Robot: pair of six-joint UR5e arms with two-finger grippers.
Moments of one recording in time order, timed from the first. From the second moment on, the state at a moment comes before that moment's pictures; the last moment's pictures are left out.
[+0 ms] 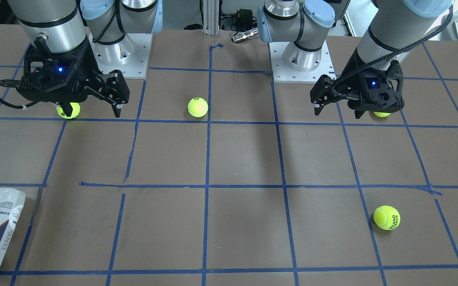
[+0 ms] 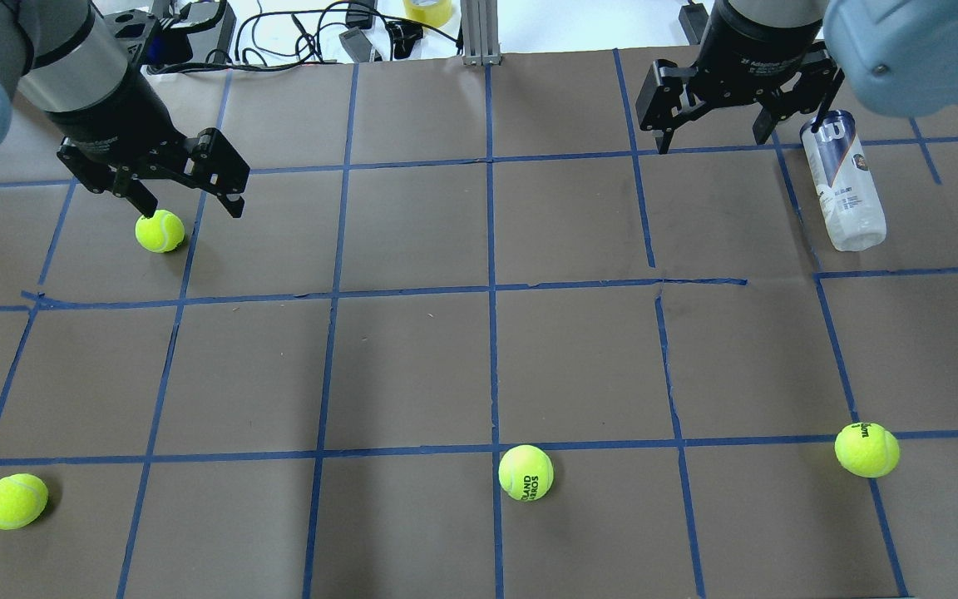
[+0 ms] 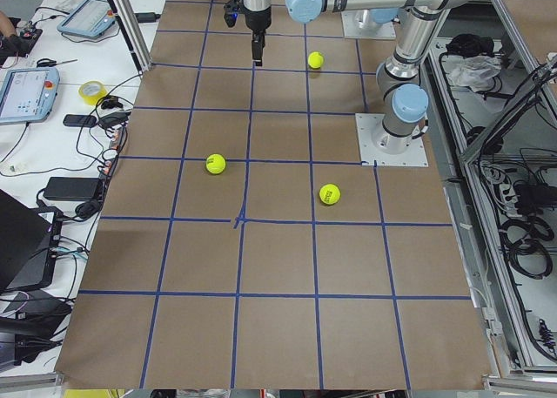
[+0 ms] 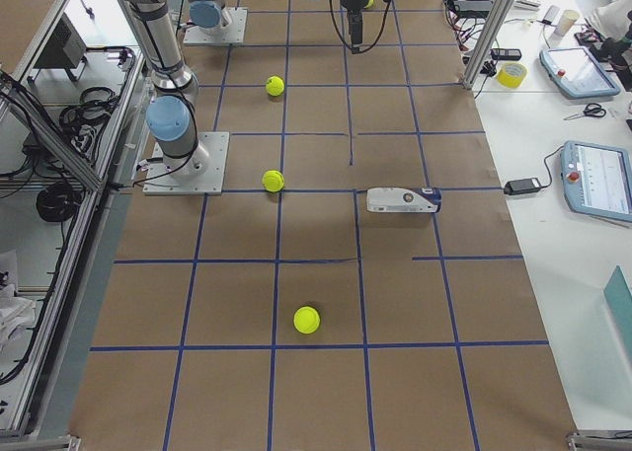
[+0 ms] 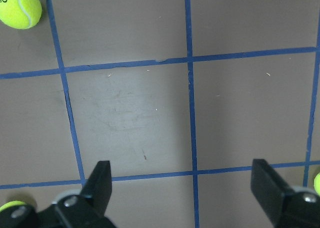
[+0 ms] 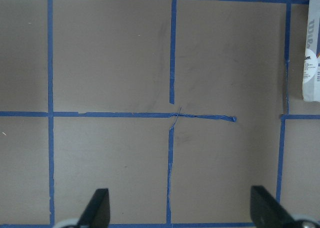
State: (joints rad) left arm -1.48 -1.58 -1.59 -1.56 1.57 0.16; right arm 1.63 -1.50 1.48 -1.63 -1.62 0.03
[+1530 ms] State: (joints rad) left arm -1.47 -1.58 -1.60 -1.56 1.56 0.16; right arm 1.22 -1.13 1.42 -1.90 -1.64 -0.14
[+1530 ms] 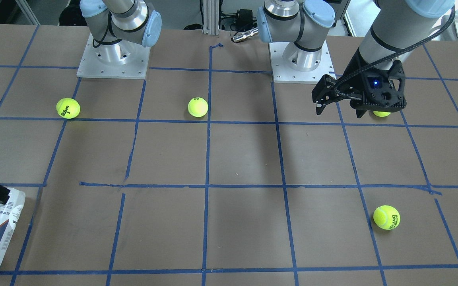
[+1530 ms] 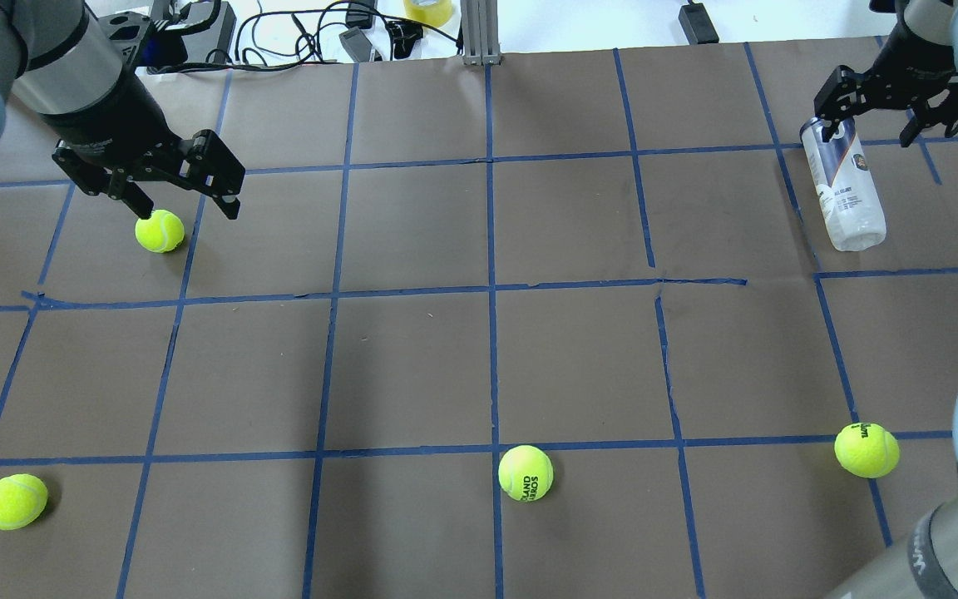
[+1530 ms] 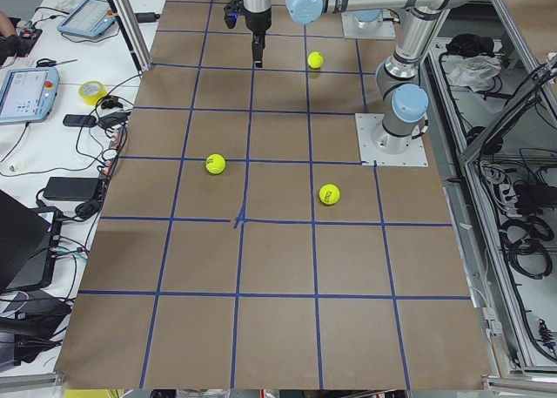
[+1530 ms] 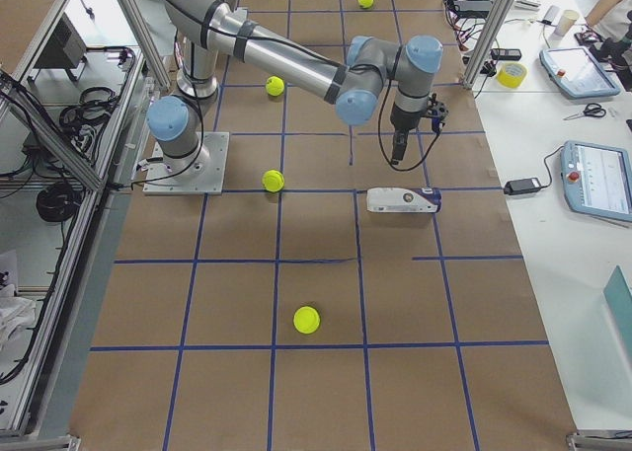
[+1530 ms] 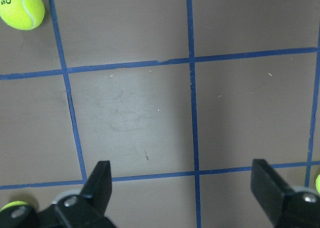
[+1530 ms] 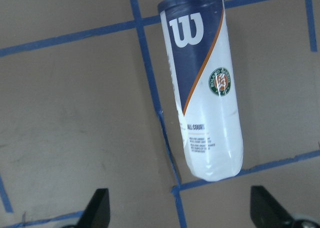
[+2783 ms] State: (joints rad) left arm -1.47 -1.56 -1.61 -1.55 1.56 0.15; right arm 1.16 -0.84 1.34 -2.05 -1.63 -0.24
